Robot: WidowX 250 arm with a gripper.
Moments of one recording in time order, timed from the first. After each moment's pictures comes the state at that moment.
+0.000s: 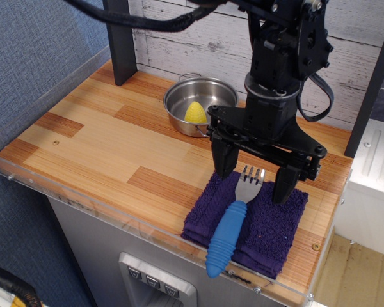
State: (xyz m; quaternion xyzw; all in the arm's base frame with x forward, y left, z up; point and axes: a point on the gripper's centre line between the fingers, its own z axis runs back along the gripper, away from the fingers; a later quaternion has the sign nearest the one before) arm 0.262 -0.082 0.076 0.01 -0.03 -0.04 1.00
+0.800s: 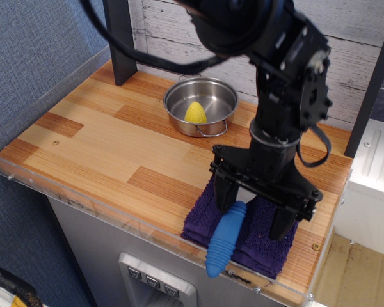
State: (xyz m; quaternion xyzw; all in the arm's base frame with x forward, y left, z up) arm 0.254 -0.089 0.033 0.02 0.00 -0.04 1.00
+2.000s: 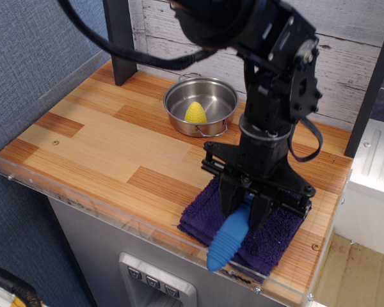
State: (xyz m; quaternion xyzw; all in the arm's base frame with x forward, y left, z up) arm 0.244 -0.084 0.047 0.01 0.01 -0.05 1.00
